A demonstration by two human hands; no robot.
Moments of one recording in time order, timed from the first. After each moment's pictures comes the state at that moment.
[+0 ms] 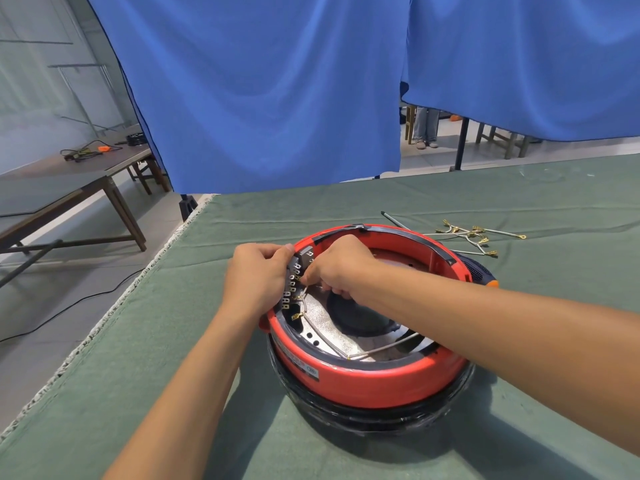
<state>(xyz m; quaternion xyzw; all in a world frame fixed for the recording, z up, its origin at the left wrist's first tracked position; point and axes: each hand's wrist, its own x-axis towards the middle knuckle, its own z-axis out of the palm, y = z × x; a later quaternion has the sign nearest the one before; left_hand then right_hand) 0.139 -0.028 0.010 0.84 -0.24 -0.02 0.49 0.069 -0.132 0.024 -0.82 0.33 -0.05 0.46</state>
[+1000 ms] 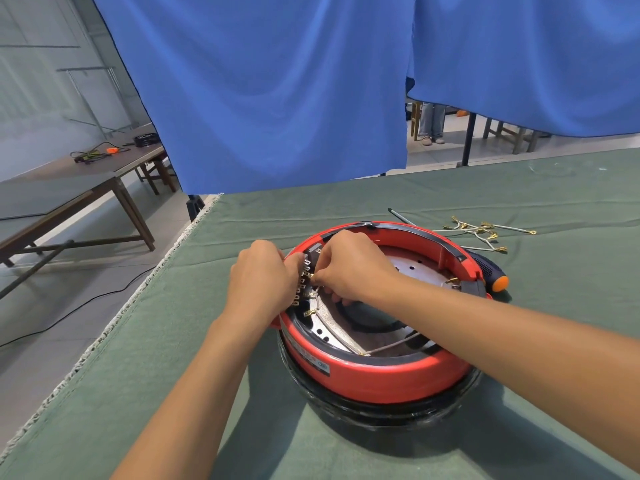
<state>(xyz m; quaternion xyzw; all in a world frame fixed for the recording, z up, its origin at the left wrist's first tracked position) 0.130 -0.018 0.021 0.91 -0.28 0.03 0.30 0.061 -0.129 0.018 -0.92 0.23 -0.11 0.31</state>
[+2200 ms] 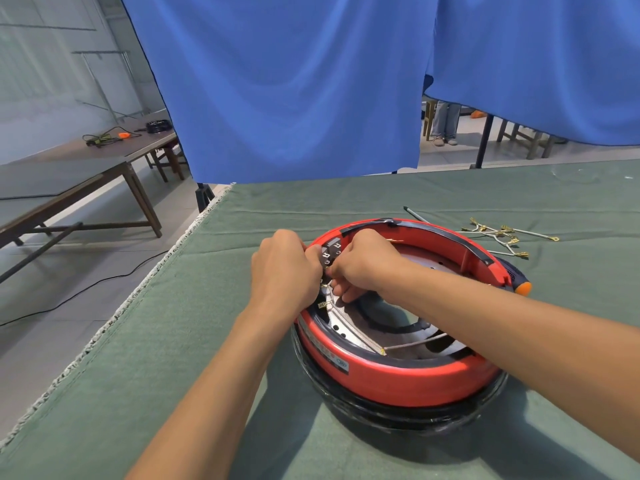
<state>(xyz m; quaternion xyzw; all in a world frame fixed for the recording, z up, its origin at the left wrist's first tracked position) 0.129 -0.026 0.014 0.90 -0.29 0.10 0.30 0.067 -0.123 0.025 -0.80 0.31 -0.05 0.50</state>
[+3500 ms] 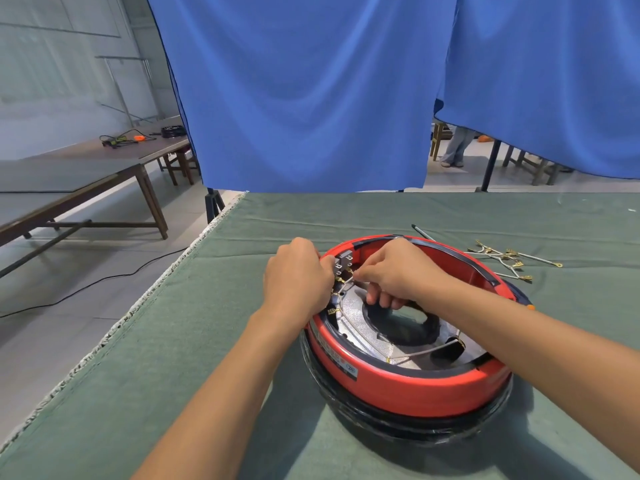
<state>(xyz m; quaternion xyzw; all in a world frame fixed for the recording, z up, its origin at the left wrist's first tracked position) 0.133 -0.026 0.014 0.90 -0.28 0.08 0.31 0.048 -0.143 0.031 -0.87 0.27 -0.05 0.41</state>
